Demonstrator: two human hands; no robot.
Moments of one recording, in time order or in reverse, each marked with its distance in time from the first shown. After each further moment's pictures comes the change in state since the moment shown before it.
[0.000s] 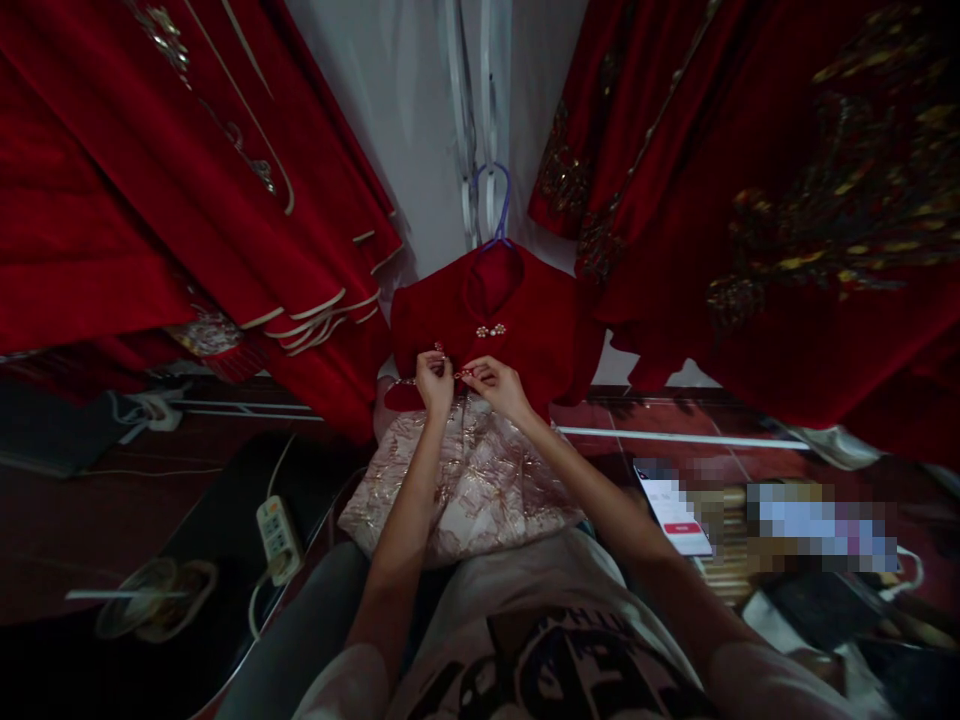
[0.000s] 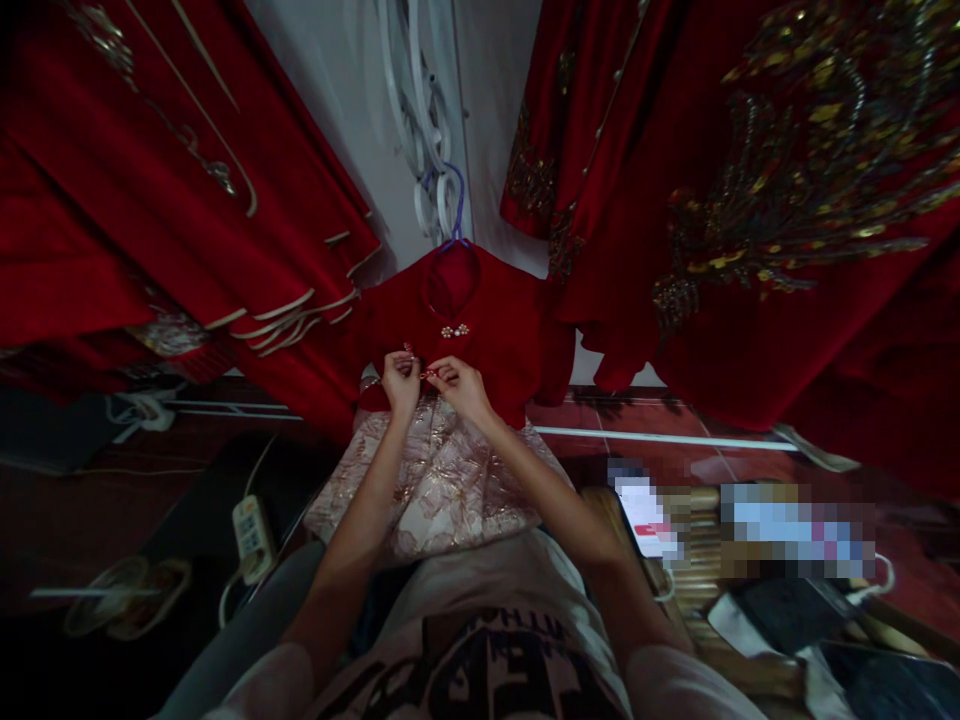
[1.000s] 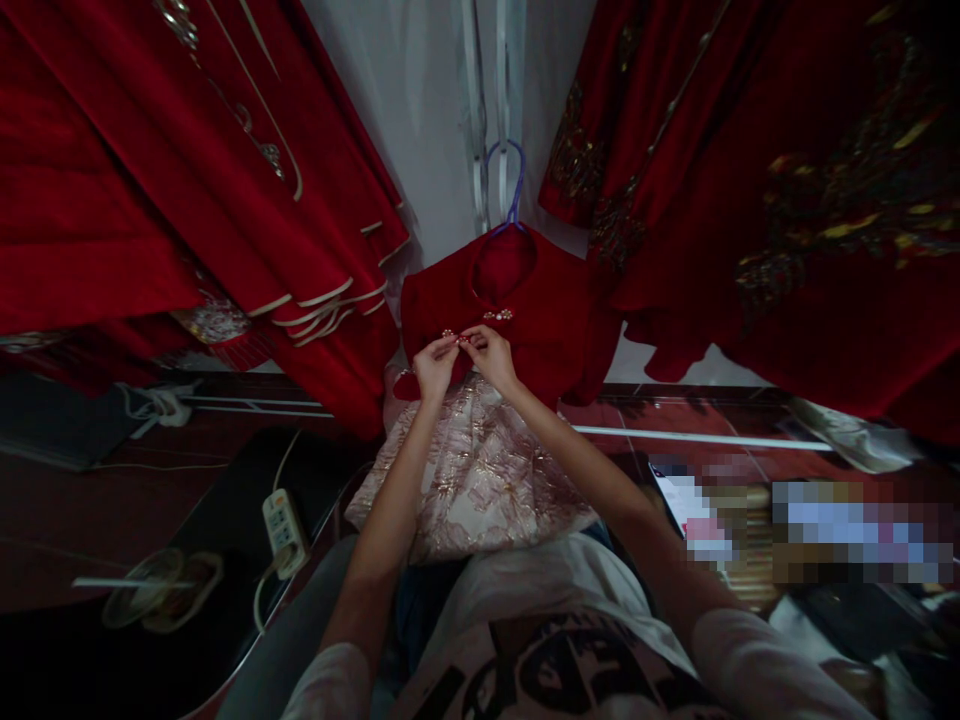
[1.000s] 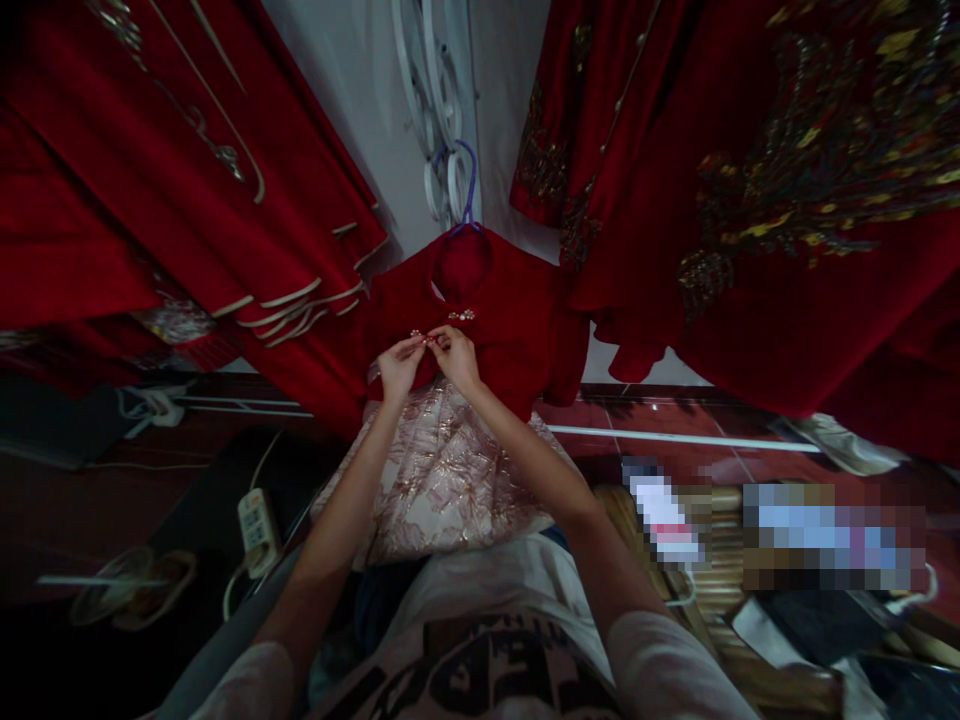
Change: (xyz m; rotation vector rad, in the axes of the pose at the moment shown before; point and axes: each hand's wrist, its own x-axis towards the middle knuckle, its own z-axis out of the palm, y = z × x) left_hand 0.017 0.005 -0.014 -0.220 -0.201 -0.112; right_hand 0.048 0.016 0.029 -0.155 0.122 -0.168
